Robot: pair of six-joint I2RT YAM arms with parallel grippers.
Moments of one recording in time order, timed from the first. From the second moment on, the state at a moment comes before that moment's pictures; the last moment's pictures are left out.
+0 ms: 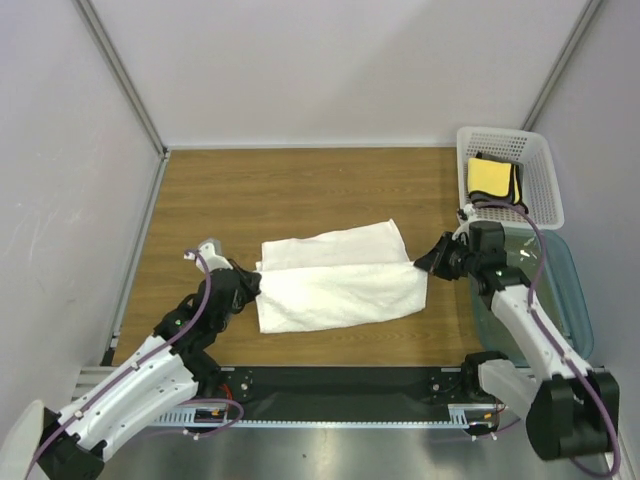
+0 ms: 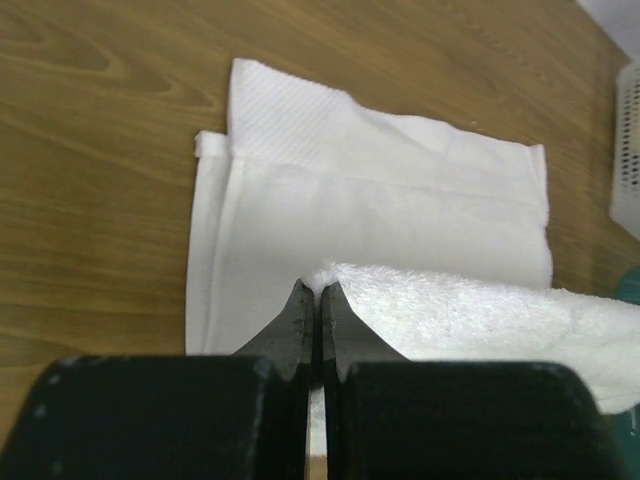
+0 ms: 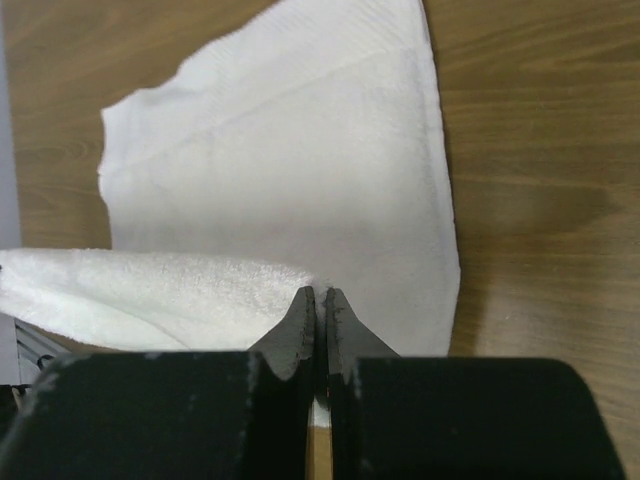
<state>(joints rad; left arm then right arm) -0.66 0.57 0.43 -0.37 -0.44 -0.88 0.12 0.94 0.62 -0.33 -0.38 0.50</state>
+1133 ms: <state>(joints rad) -0.47 1.19 0.42 0.21 -0.46 -0.72 0.12 1.59 0.86 0.02 -0.39 0.39</state>
